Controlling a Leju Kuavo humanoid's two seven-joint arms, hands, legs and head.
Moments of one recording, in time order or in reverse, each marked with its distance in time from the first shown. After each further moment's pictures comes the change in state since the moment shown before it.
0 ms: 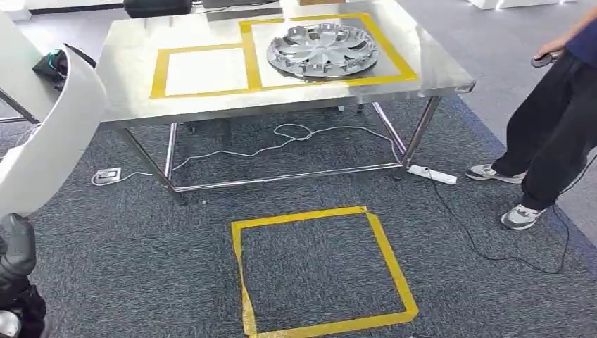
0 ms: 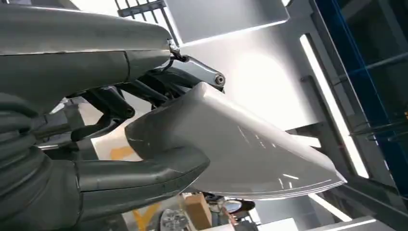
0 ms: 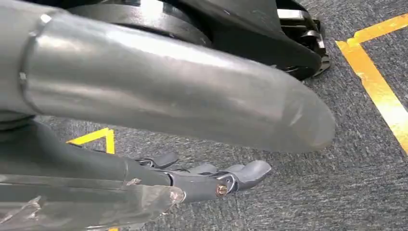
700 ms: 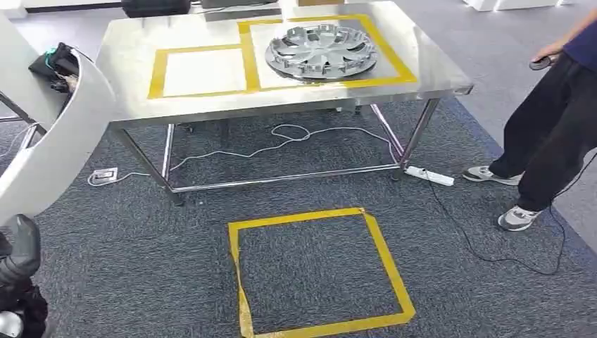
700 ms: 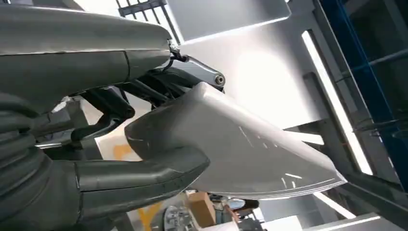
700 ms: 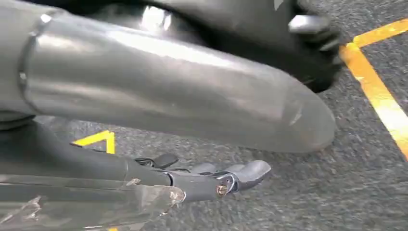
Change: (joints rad) left arm 0.017 0.000 -0.007 -0.005 -0.013 0.003 0.000; right arm 0.002 0.006 -0.002 0.001 0.000 0.004 -0.005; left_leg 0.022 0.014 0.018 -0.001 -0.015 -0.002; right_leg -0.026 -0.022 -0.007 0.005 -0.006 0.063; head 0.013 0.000
